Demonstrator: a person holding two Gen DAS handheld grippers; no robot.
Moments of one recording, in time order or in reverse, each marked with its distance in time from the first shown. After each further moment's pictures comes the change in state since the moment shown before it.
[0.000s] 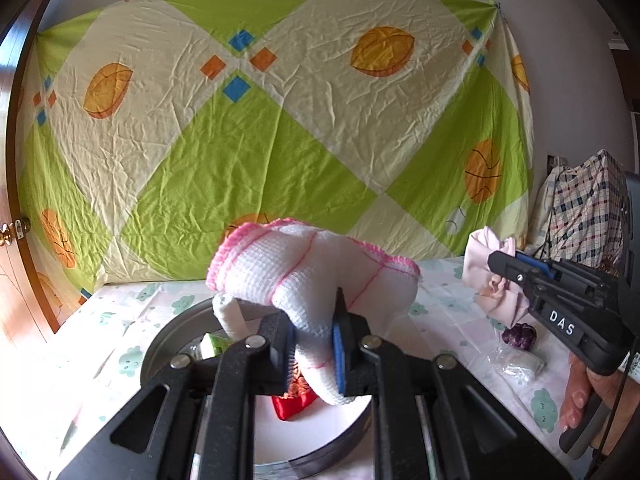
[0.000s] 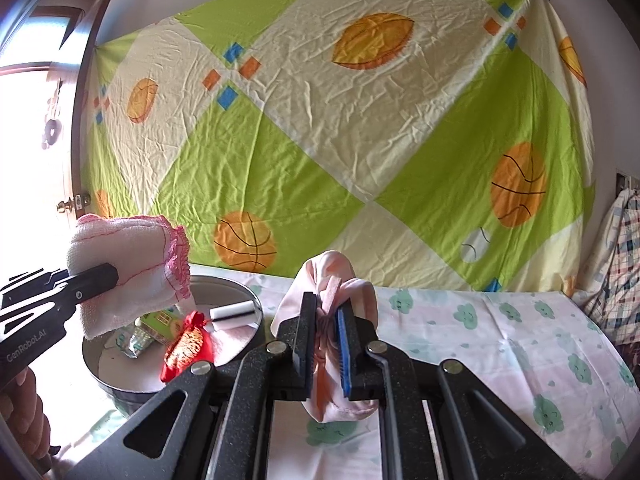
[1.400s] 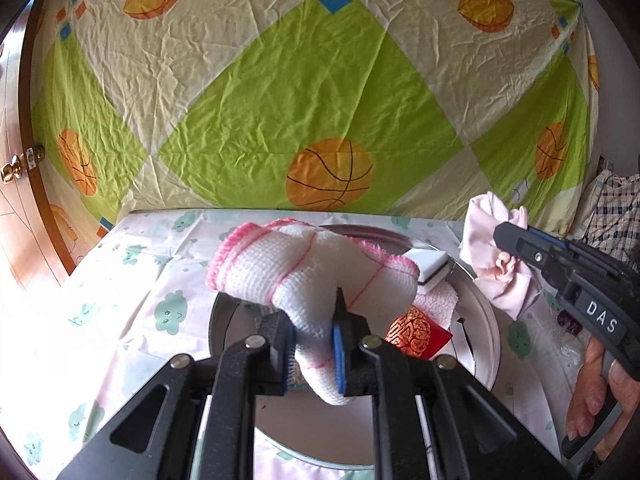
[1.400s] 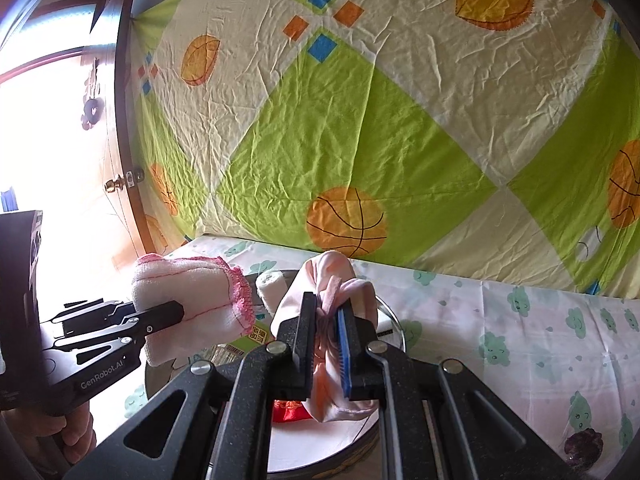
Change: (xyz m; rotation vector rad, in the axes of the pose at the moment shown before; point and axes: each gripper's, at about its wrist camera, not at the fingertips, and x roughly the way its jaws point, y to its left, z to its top) left arm 0.051 0.103 -0.018 -0.132 0.261 0.053; right arm 0.077 0.101 0.025 -0.027 0.148 0.232
